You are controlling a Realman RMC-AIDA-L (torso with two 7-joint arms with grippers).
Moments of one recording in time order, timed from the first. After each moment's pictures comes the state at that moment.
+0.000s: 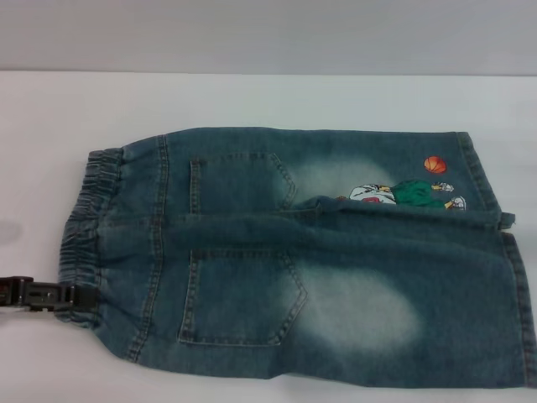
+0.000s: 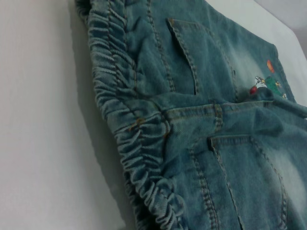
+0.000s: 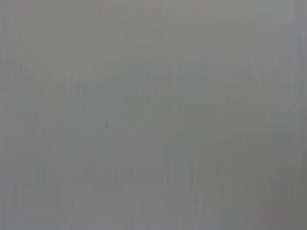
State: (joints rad) left arm -0.42 -1.87 0.71 0.67 2.26 1.68 -2.21; right arm 0.49 2.05 -0.77 -0.12 -0.18 -1.04 0.08
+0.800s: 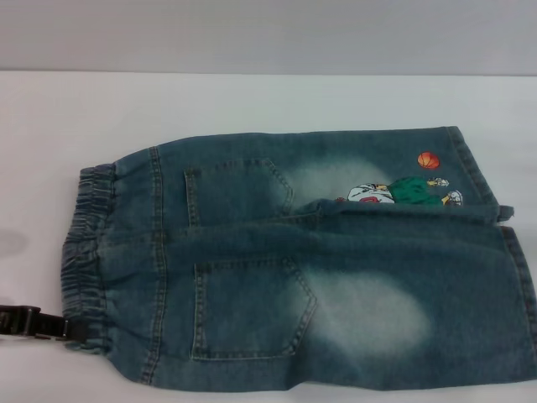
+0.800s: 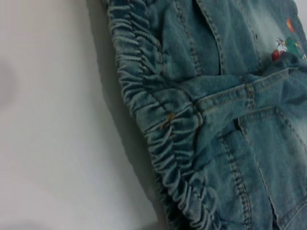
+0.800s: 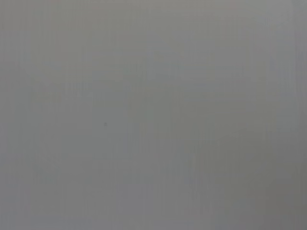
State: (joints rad) left arm -0.43 -1.89 0.71 0.66 2.36 1.69 -2.21; right arm 0.49 2.05 -0.77 -0.12 -0.18 -1.04 0.08
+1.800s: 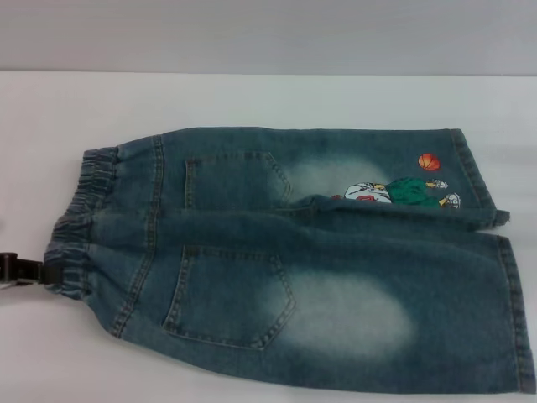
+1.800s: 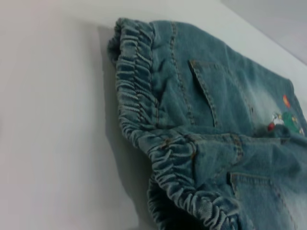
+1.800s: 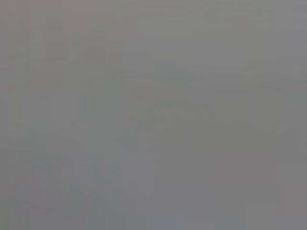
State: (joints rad) left arm -0.44 -1.89 0.53 0.70 2.36 1.66 -2.20; right arm 0.44 1.93 -0.84 -0.27 -0.74 -1.04 0.89
